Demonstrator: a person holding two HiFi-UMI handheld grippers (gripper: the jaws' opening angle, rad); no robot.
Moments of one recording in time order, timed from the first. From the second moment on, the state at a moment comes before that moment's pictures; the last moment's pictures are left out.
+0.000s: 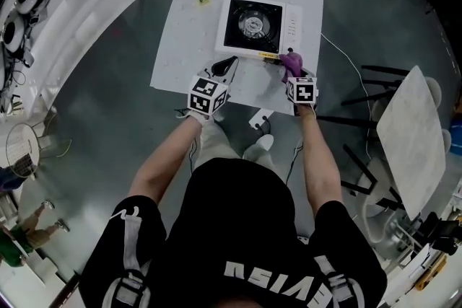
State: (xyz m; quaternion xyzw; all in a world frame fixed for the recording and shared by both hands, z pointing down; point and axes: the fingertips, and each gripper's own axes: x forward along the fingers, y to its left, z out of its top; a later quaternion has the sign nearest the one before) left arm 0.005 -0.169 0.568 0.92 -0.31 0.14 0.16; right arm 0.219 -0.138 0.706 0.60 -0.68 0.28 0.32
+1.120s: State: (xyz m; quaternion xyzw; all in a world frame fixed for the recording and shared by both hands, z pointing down) left arm -0.166 -0.235 0.566 0.90 -0.37 0.14 0.17; right arm 0.009 -0.201 0.721 0.52 -0.73 0.28 0.34
